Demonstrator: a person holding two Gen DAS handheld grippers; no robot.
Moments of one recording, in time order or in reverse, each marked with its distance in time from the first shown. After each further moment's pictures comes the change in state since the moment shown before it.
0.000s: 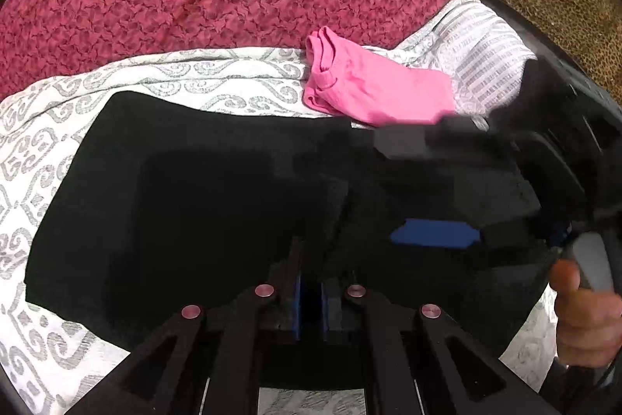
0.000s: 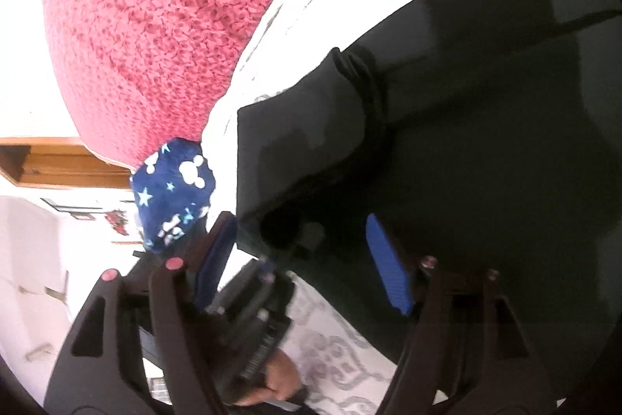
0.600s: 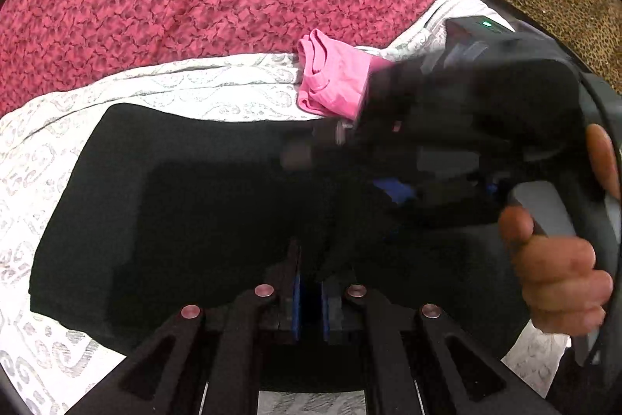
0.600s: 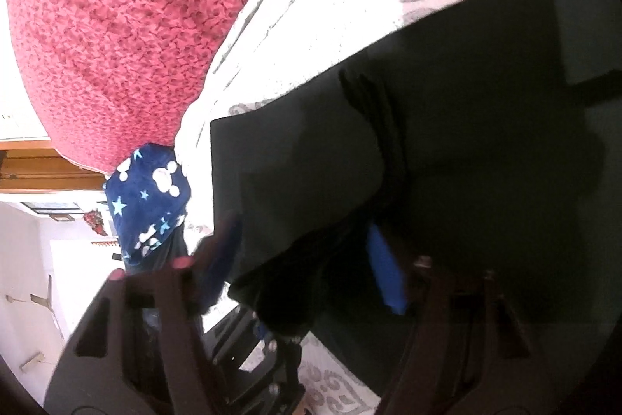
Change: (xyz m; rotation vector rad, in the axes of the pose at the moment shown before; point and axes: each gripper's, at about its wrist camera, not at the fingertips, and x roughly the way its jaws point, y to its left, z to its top) left arm 0.000 -0.007 -0.001 0.058 -0.020 0.007; right arm 0.040 0.003 0.028 -0.015 0.029 -0.126
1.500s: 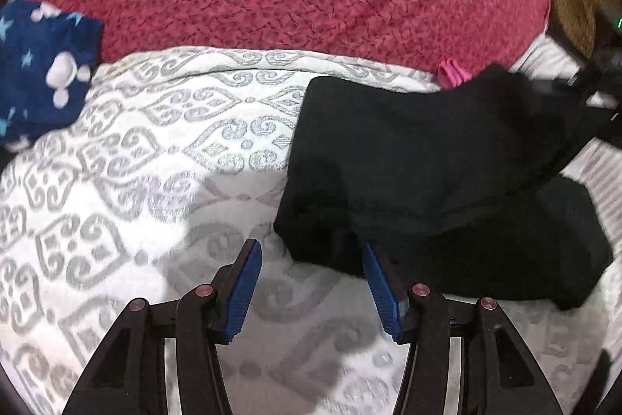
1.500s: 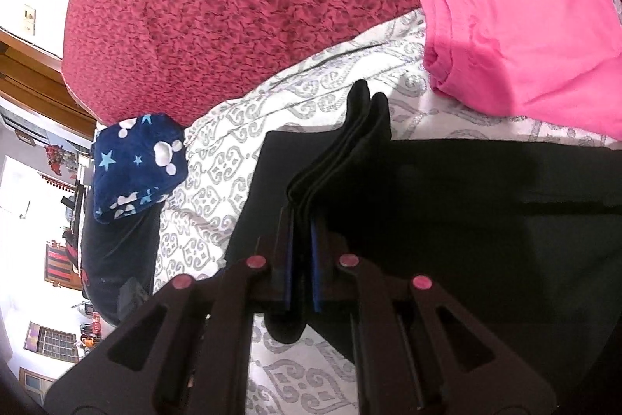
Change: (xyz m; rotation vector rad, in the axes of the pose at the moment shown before) left arm -0.049 0.123 -0.037 -0.159 -0.051 0.258; right arm -0.045 0.091 -0.018 -0.346 -0.121 -0.115
